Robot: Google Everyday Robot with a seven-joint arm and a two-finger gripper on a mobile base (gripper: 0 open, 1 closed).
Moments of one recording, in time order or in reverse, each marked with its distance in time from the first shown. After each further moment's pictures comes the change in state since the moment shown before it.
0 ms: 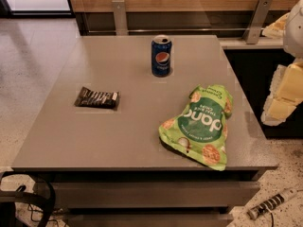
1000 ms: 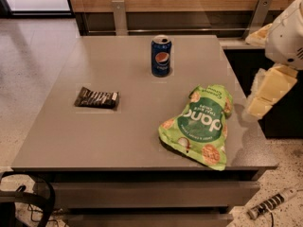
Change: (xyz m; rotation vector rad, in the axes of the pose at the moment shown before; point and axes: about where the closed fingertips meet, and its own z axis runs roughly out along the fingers) arm -0.016 -0.012 0.036 -0.038 -0.128 0.000
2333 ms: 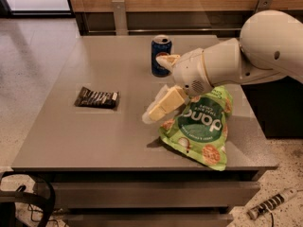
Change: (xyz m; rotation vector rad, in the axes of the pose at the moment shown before) arm -0.162 0.018 0.130 -0.157 -0.674 0.021
